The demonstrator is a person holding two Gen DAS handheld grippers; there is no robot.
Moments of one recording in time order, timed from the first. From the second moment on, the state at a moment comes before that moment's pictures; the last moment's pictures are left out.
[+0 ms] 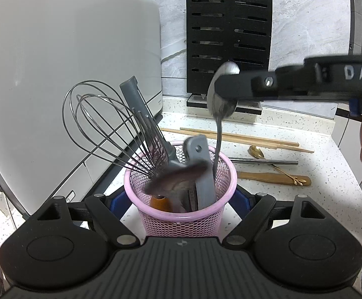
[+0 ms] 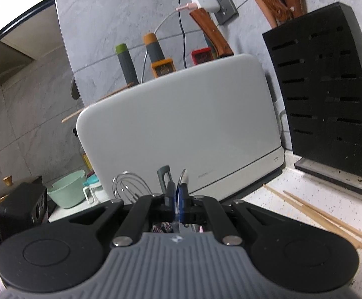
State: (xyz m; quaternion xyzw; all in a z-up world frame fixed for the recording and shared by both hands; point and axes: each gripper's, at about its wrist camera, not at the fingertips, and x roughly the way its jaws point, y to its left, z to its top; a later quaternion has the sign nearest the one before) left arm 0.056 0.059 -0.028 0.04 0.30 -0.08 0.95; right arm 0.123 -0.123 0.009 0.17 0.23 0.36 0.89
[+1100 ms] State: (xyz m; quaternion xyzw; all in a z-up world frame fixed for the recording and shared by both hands) left arm 0.056 0.057 -0.029 0.04 0.30 -0.08 0.95; right arm 0.135 -0.155 0.019 0.12 0.27 0.27 0.92
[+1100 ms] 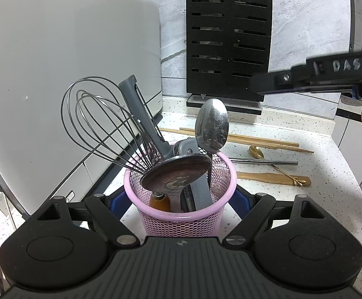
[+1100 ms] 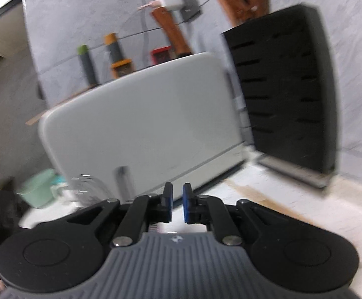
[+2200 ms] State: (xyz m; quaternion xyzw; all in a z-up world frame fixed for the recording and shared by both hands) left arm 0.057 0.059 -0.029 0.04 0.30 -0.08 0.95; right arm 0.201 -0.169 -0.084 -0.01 0.43 0.14 0.89
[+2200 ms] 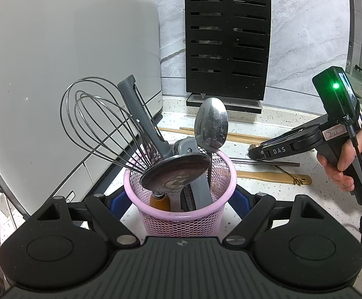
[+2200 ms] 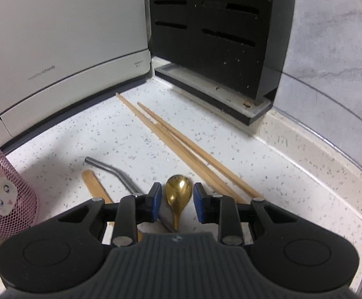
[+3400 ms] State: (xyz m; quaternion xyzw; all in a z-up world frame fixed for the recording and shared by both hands) left arm 0.058 0.059 -0.029 0.04 0.30 -0.08 0.95; right arm 0.189 -0.199 -0.040 0.05 0.33 0.13 0.93
